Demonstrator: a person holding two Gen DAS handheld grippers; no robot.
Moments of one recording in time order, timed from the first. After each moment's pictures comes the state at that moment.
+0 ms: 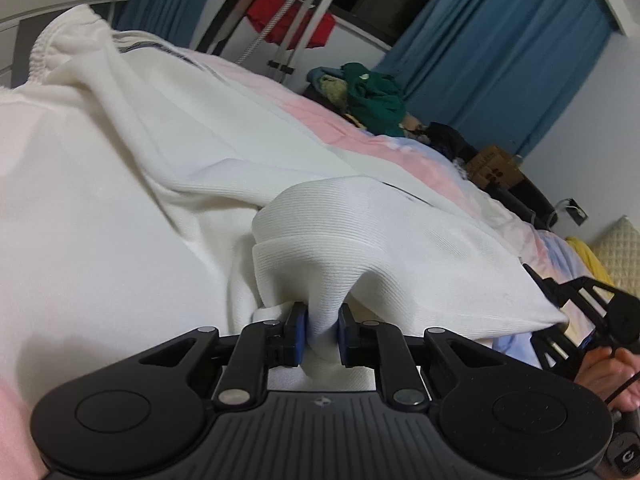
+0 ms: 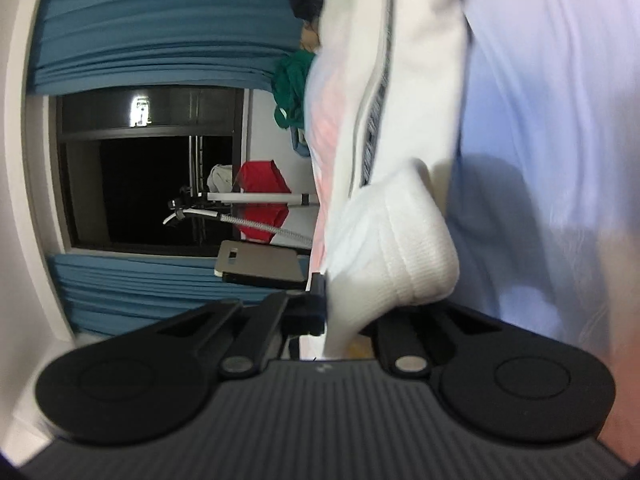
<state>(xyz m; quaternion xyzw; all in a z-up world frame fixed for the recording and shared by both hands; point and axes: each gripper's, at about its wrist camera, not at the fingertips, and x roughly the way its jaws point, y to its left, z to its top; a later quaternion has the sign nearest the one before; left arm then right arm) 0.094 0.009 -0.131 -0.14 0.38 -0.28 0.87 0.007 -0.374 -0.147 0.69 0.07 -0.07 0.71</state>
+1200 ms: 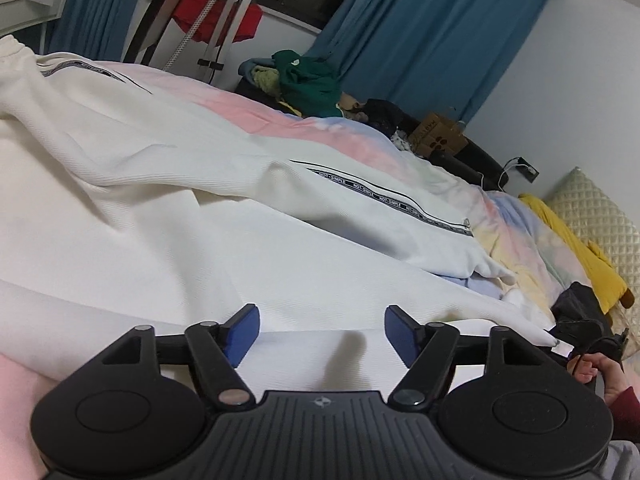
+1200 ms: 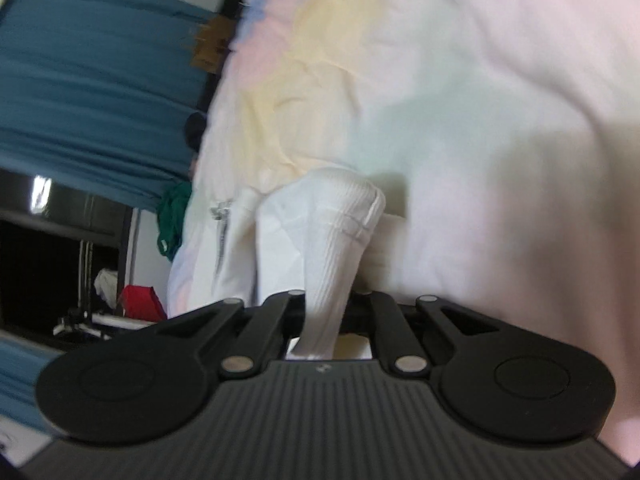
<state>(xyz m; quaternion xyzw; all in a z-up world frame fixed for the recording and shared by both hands) 0.093 -0.022 -0.125 -0.10 0.38 -0.34 0.85 -0.115 -0.575 -0.183 0.61 0.07 -0.30 0.73</state>
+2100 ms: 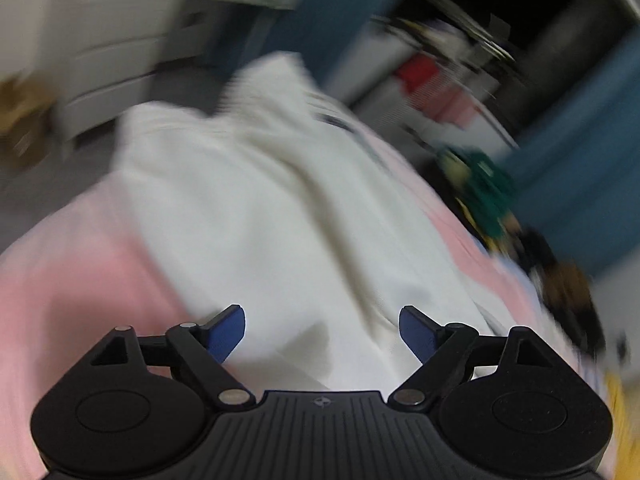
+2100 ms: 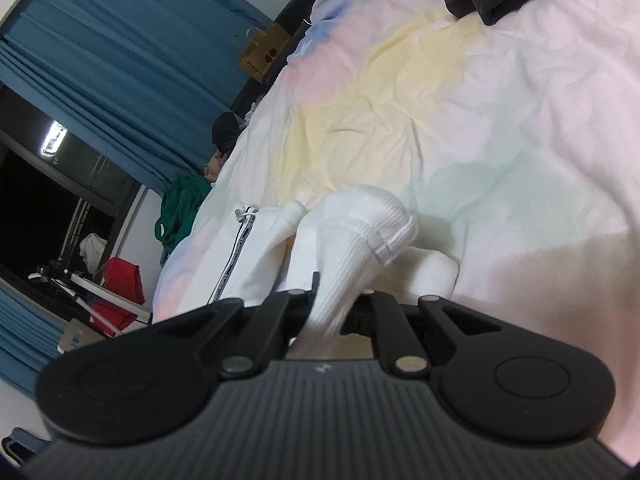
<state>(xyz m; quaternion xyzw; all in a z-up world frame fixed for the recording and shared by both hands) 0.142 0.162 -0.088 -0.31 0.40 -0.03 0.86 -0.094 -0.565 -0.159 0.52 0.09 -0.33 0.79</state>
